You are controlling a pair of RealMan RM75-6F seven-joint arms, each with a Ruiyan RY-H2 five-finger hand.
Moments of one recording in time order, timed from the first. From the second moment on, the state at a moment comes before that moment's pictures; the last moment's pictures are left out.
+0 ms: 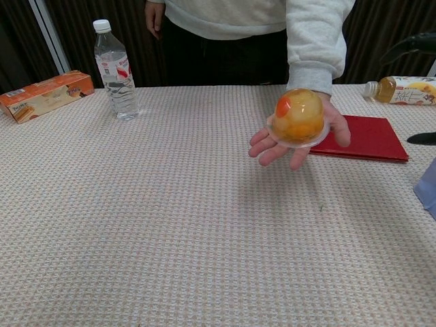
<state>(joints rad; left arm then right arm) 0.00 -1.08 -0.07 -1.50 1.55 1.67 -0.13 0.35 -1.30 0.21 -1.88 -1.36 1.30 -0.49</state>
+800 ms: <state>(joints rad) 0.00 -1.07 -0.07 -1.51 1.54 1.66 -0.15 0.64 -1.55 0.31 -1.87 -0.91 1.22 -0.84</state>
